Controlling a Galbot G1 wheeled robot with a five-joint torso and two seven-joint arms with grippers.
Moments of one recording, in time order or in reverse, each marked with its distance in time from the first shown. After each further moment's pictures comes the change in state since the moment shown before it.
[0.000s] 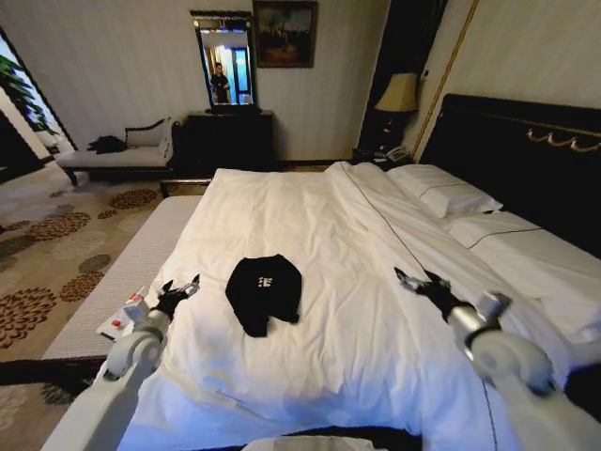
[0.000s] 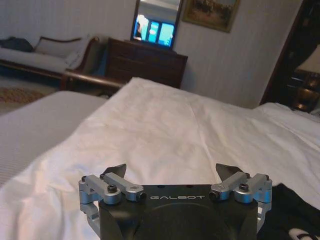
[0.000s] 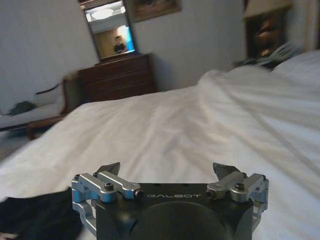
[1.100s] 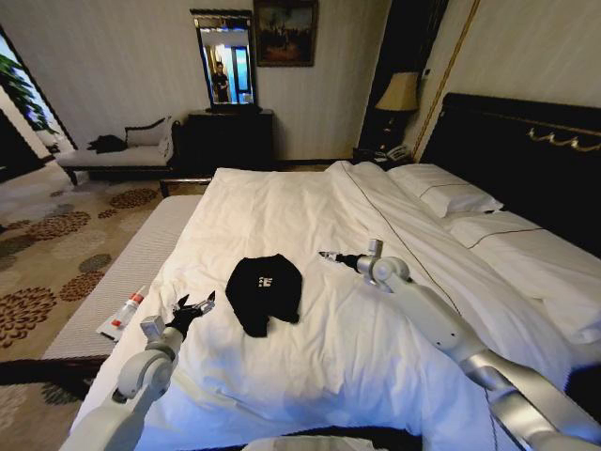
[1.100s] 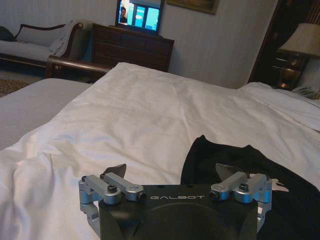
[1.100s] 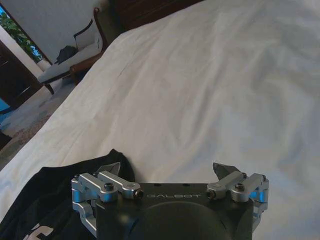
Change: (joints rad) left arm 0.216 -0.032 -0.020 -0.175 0.083 -0.011 0.000; right arm 0.792 0.172 -0.792 -0.698 0.199 -0.055 -0.049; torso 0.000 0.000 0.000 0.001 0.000
